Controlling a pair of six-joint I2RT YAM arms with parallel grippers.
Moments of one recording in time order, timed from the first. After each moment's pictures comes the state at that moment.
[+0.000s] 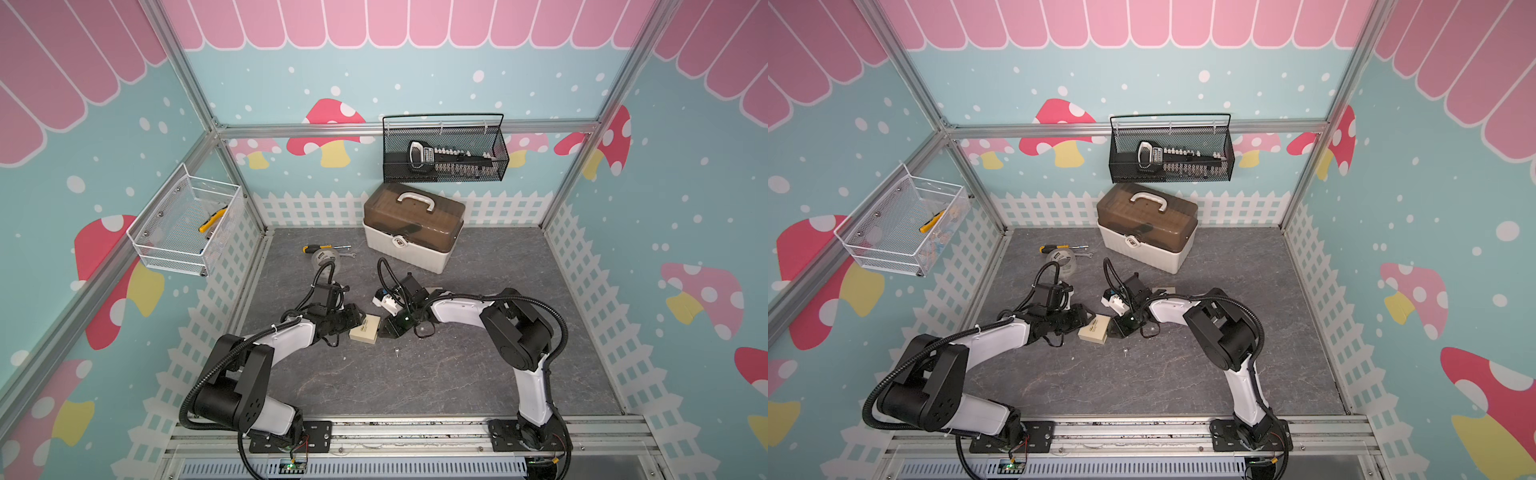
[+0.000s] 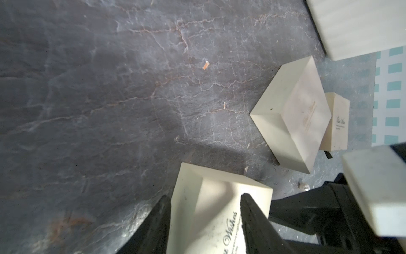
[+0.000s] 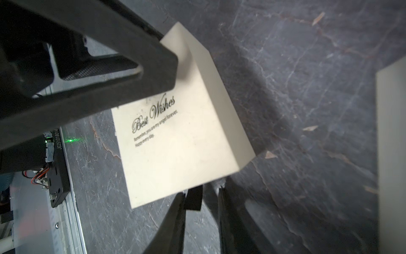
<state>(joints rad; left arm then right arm) -0.27 1.48 0.64 -0.08 0.32 -0.59 0.75 2.04 1.27 -0.26 -0.55 0.13</state>
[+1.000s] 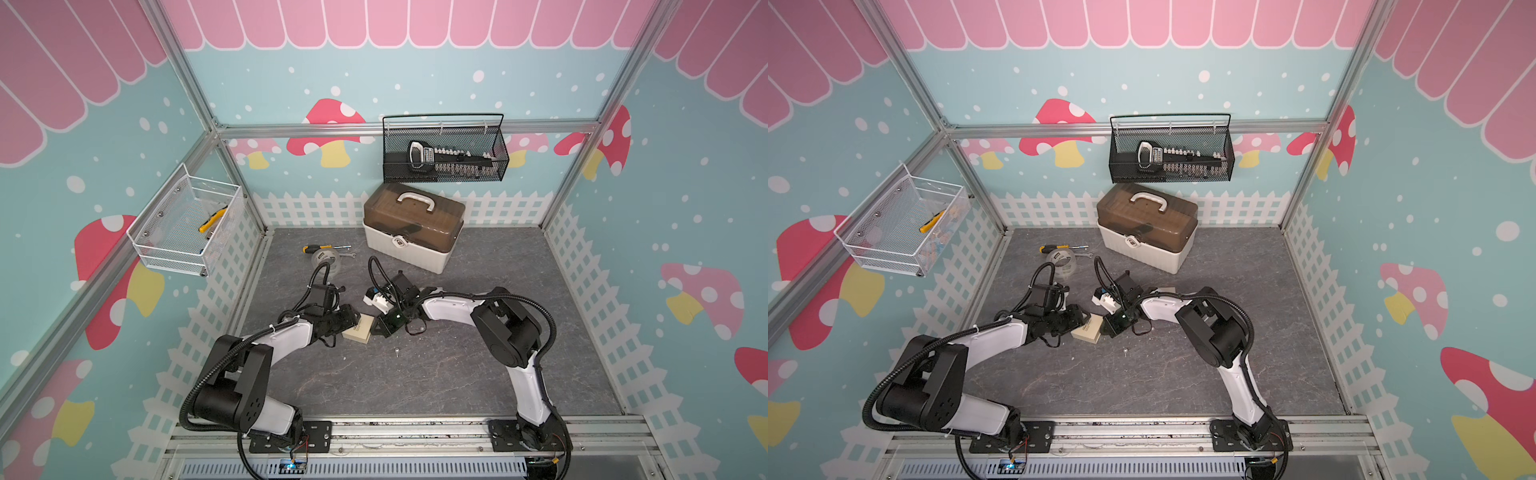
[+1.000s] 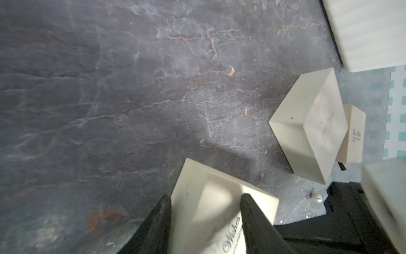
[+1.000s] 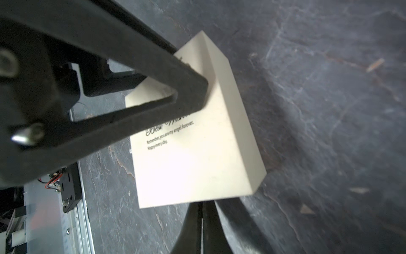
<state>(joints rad) -0.22 1.47 0.62 -0.10 0.28 -0.60 0.79 2.13 1.39 -0.28 -0.59 0.14</state>
